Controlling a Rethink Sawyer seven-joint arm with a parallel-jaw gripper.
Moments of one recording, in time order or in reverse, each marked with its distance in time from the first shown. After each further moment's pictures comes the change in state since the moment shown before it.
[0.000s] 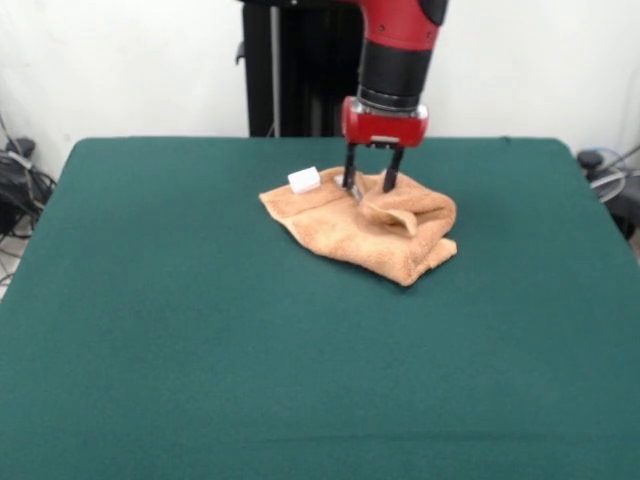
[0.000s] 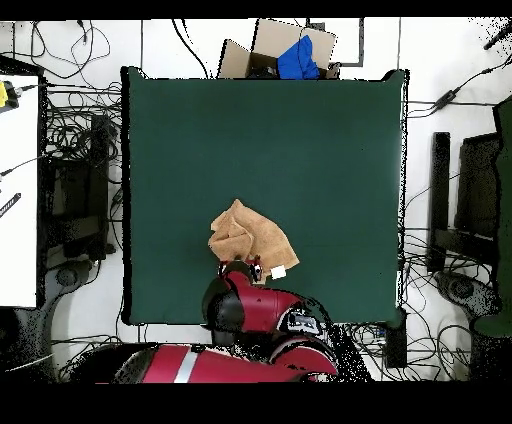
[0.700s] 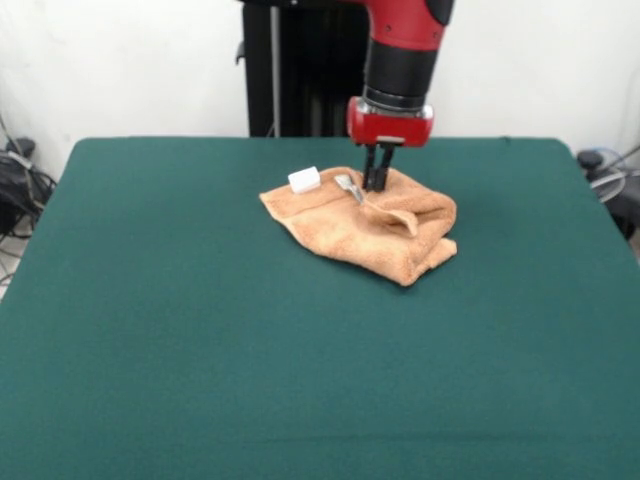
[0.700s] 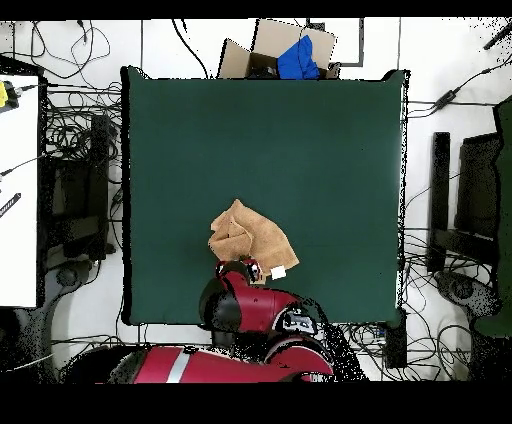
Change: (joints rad) arm 0.012 0.000 0.000 0.000 0.005 0.000 0.000
